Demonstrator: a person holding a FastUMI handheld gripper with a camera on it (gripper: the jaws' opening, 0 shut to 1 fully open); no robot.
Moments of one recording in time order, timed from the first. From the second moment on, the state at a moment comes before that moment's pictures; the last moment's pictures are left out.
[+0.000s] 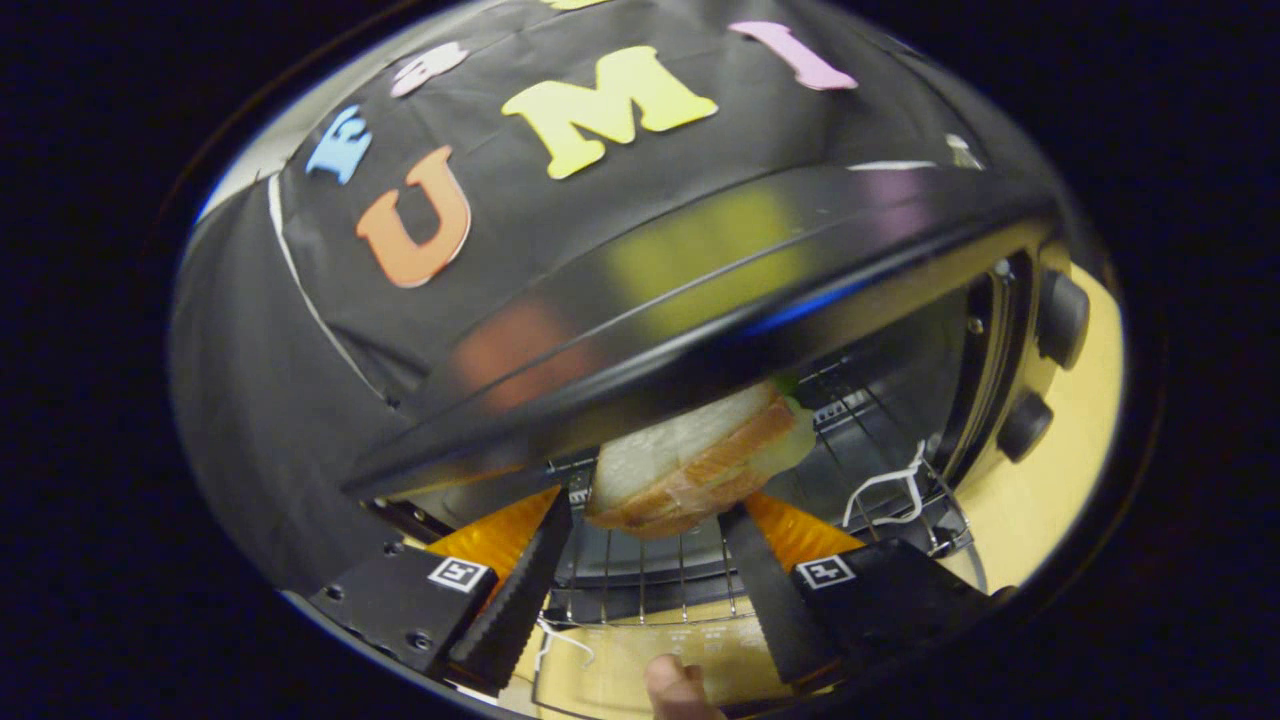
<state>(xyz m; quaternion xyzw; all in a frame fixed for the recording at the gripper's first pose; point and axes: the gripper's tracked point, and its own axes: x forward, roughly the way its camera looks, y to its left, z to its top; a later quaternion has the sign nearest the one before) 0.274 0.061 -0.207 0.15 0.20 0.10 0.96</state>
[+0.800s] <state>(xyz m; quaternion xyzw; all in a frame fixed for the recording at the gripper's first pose) 0.165 0.053 -0.240 0.00 0.29 0.07 0.95</state>
